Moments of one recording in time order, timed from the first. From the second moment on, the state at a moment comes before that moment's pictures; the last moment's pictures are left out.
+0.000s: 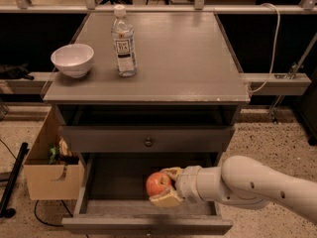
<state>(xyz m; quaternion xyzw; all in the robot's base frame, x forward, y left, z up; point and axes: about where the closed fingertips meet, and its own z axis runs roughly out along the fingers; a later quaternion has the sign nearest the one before) 0.426 -0.008 0.611 -0.50 0.74 0.26 0.35</state>
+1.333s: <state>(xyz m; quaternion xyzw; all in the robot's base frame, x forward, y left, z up) 0.467 -0.069 0.554 -0.50 0.77 0.21 0.34</state>
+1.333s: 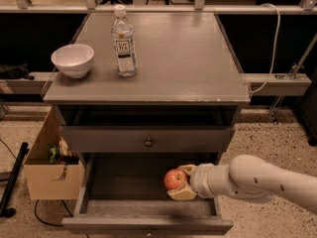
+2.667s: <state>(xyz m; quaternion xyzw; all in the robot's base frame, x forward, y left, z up) 0.512 -0.025 0.425 -0.50 0.76 0.25 0.32</state>
